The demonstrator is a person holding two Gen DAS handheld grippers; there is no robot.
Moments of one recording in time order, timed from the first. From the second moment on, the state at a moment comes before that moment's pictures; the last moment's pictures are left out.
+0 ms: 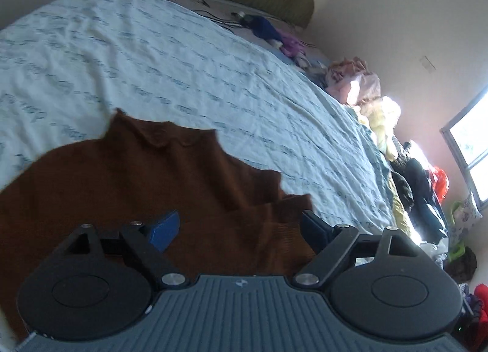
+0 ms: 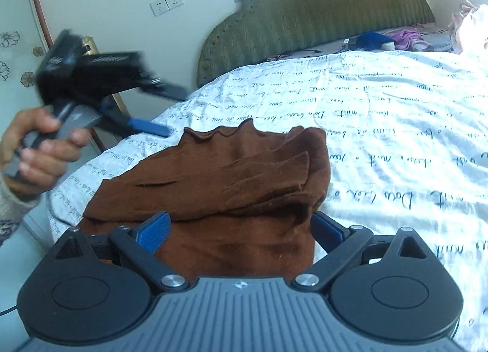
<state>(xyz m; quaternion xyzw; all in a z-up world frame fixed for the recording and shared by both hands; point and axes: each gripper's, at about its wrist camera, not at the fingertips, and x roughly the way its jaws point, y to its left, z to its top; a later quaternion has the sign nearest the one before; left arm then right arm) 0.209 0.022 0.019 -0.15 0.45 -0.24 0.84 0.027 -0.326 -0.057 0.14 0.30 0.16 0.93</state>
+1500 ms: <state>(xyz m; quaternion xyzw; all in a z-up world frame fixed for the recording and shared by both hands) 0.063 0.178 -0.089 -0.30 0.48 -0.20 0.80 0.044 -0.337 -0.111 0.14 0.40 0.21 0.88</state>
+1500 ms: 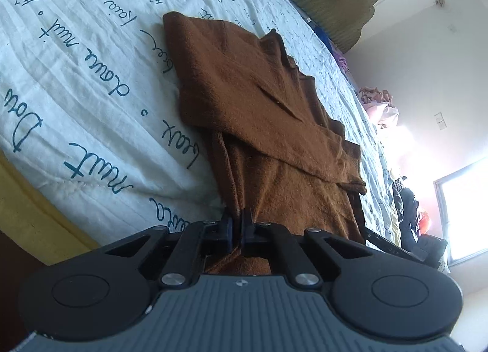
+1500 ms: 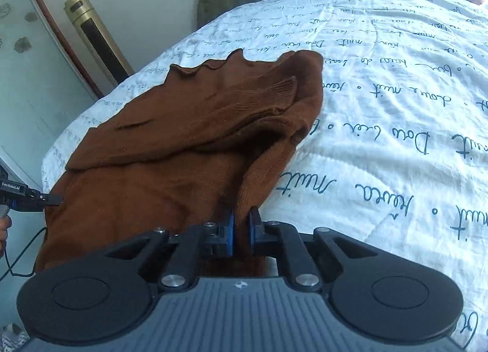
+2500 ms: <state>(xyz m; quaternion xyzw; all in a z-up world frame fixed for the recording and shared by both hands) 0.023 0.184 -0.098 -0.34 0.46 -0.24 0.79 -0.005 -0.337 -0.116 0.12 0.37 0.24 0.89</state>
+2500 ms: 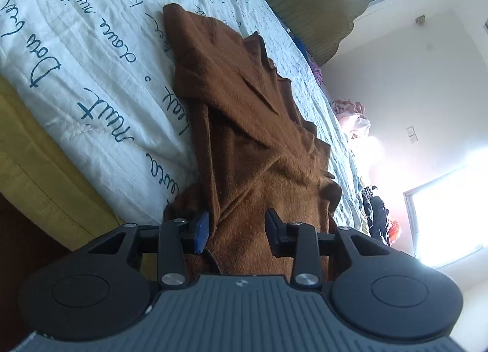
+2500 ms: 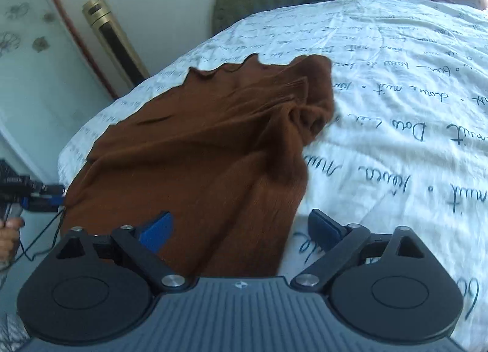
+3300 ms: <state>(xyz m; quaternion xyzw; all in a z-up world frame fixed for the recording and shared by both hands) 0.134 0.205 -0.071 -0.25 0.40 -0.13 0.87 0.066 -0.354 -0.113 0.16 0.33 0.17 0.91</state>
